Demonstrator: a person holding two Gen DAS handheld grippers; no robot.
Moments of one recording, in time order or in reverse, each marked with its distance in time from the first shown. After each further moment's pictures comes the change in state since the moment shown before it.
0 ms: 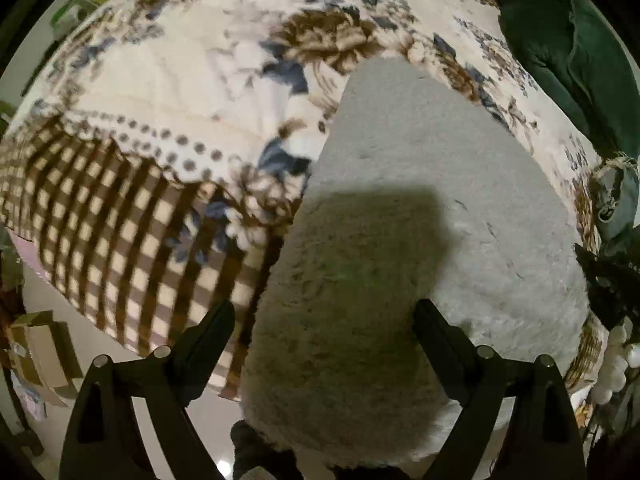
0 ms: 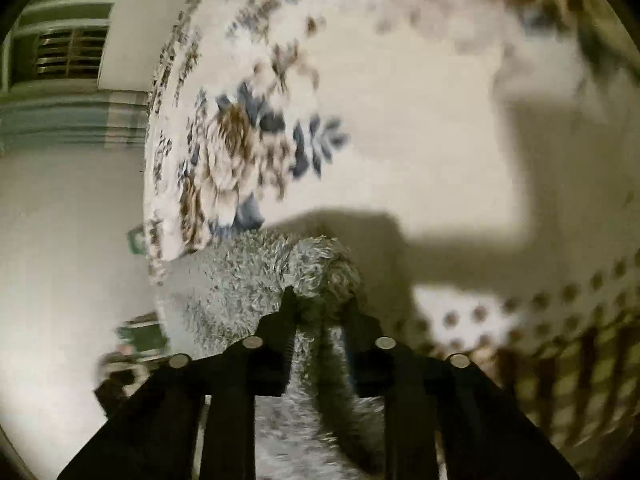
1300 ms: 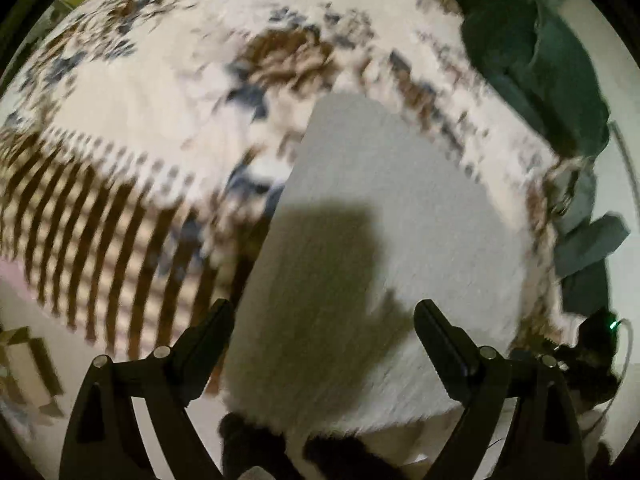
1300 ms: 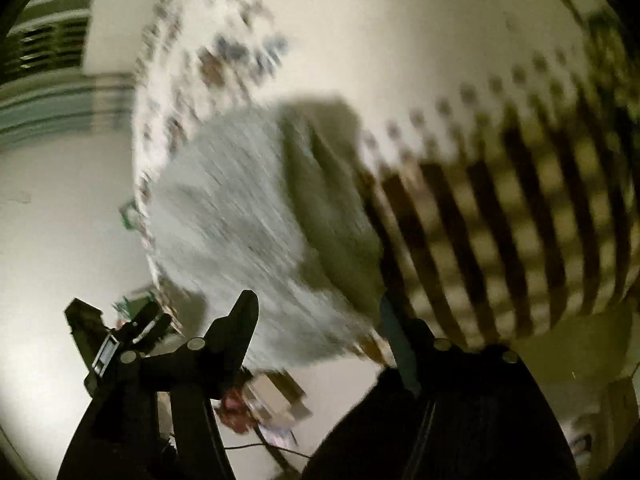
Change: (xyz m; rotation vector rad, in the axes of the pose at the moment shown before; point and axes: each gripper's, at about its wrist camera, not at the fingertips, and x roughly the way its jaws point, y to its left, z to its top) left arm -0.045 -0.009 0.022 0.030 -0.032 -0.152; right arm -0.045 -0.032 -0.079 0.061 0.108 0.062
